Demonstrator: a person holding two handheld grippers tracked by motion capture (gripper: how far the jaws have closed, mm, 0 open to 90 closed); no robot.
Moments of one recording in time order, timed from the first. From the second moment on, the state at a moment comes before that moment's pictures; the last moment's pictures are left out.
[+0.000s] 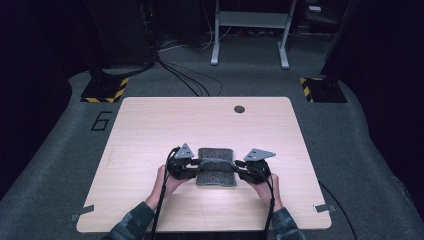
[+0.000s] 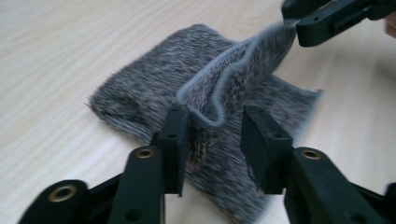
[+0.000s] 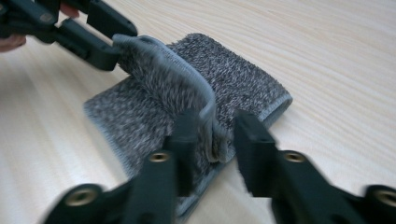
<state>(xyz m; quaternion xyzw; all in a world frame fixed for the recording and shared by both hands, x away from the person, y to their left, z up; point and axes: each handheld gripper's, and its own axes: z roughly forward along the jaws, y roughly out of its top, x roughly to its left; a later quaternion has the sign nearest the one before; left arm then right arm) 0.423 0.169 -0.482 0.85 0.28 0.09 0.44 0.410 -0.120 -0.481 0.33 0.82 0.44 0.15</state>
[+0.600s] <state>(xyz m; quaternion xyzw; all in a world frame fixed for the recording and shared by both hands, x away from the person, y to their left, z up) 0.434 0.170 -0.502 0.86 0.34 0.13 0.36 0.424 -0.110 -0.499 0.40 0.83 0.37 0.12</state>
